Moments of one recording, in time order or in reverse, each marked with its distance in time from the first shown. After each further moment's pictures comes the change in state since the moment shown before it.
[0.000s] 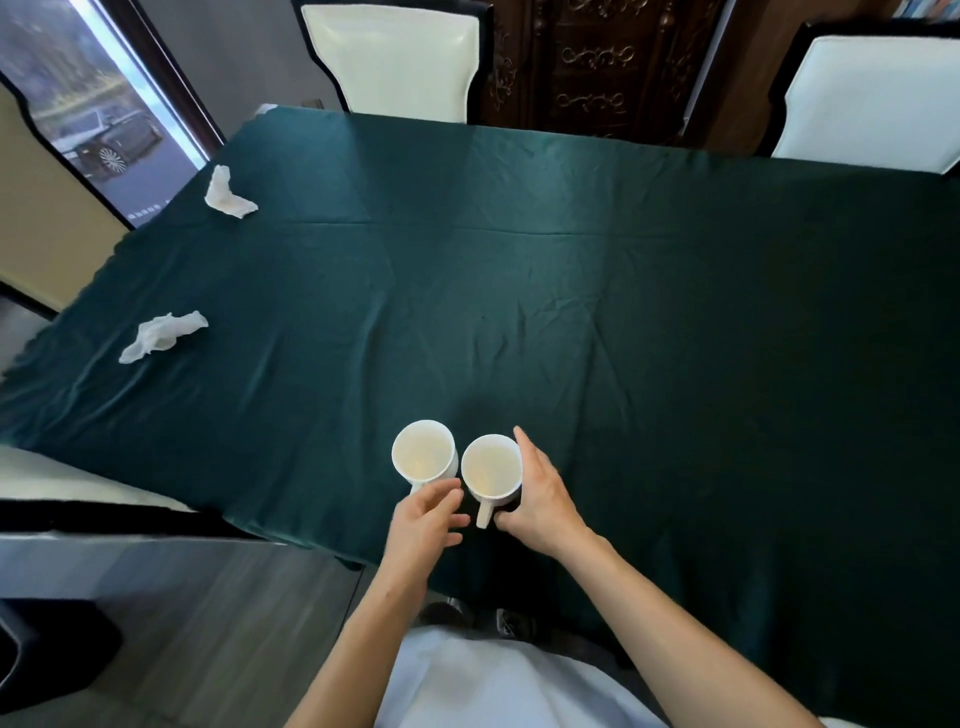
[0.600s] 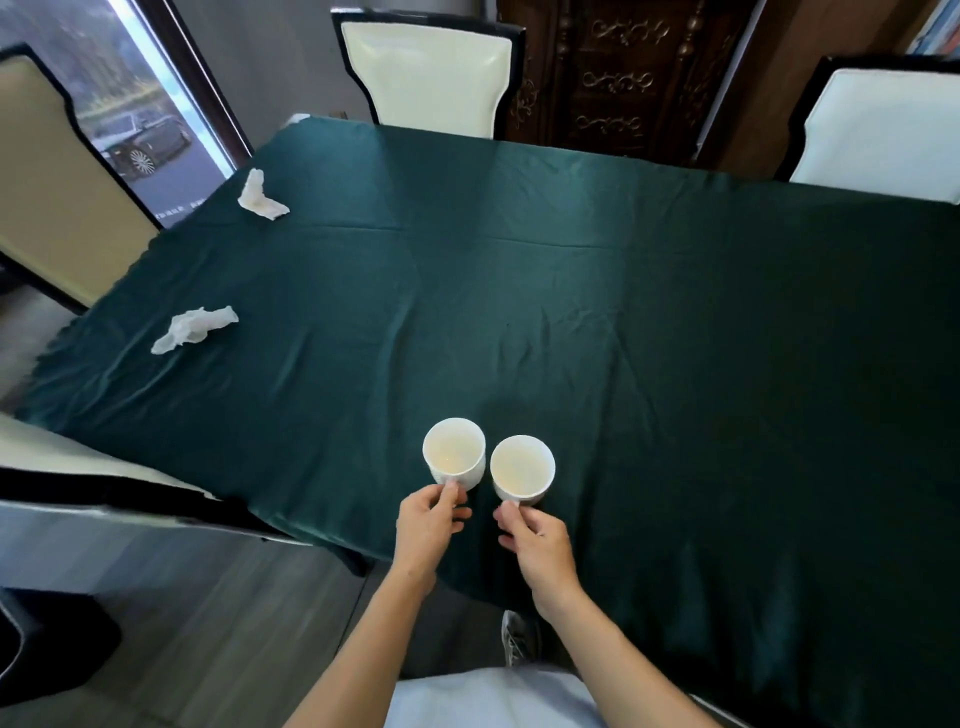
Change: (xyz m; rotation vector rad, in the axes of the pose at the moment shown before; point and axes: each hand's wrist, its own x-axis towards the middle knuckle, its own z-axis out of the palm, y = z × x) left_hand 0.034 -0.030 -0.021 0.008 0.102 0.048; right_hand -0.030 -0.001 0.075 0.754 0.206 0.304
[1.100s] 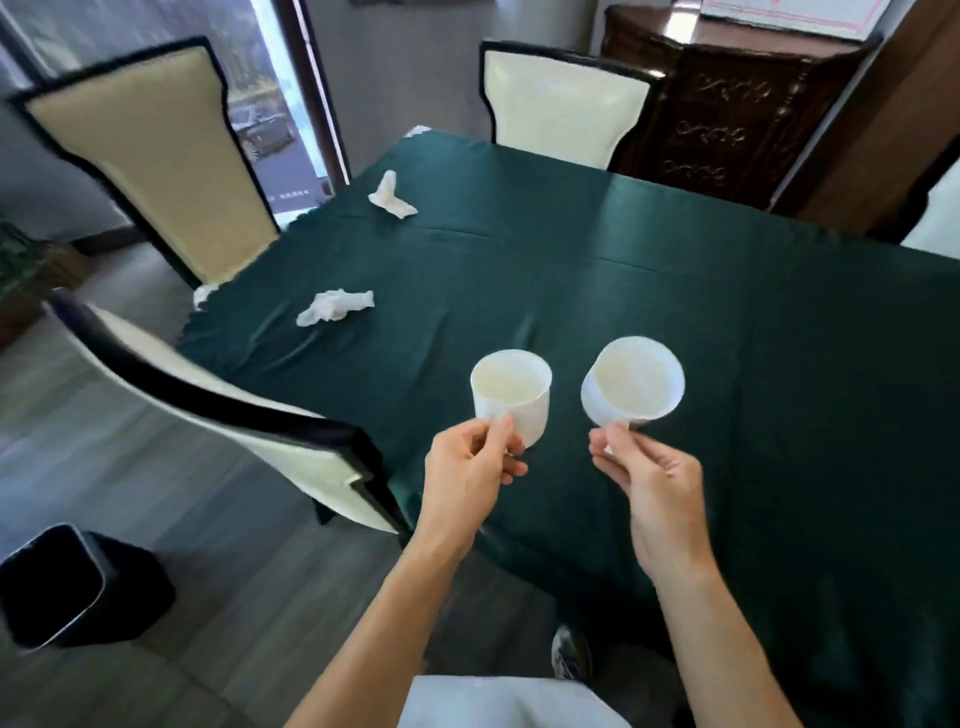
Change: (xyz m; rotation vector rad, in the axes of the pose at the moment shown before) left_hand -0.042 0.081 -0.190 -0.149 -0.027 0.356; right_hand -0.105 -0.125 0.125 0.202 0.062 -0.364
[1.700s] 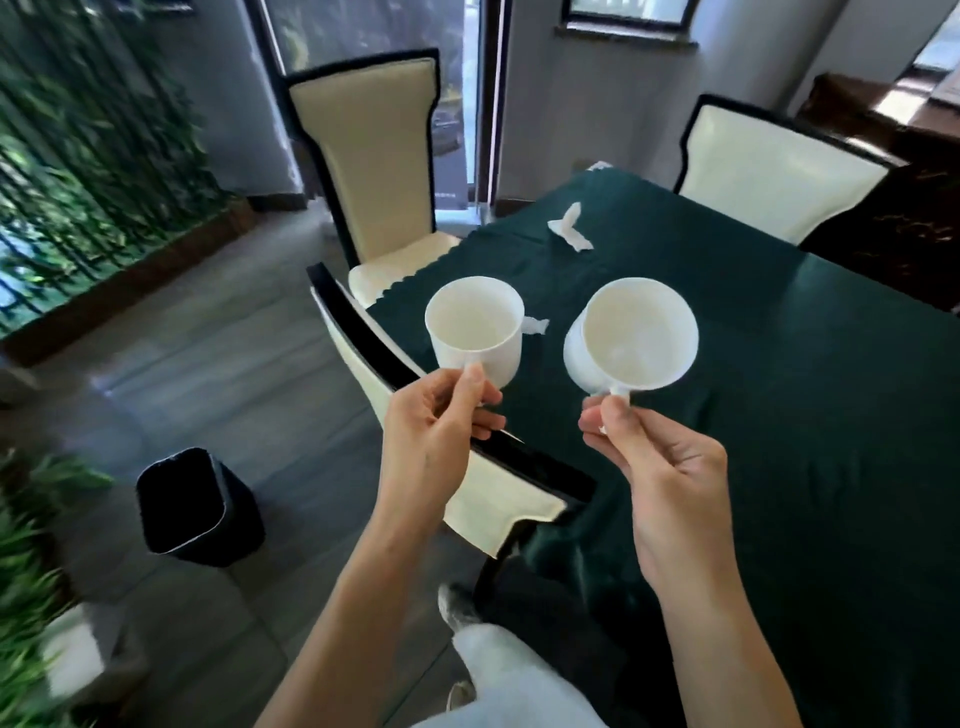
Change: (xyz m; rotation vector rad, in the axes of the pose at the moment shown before) left_hand 0.014 0.066 -0.246 -0.104 0.371 0.174; right_hand -0.089 -0.033 0.242 -0.074 -0.381 -0.171
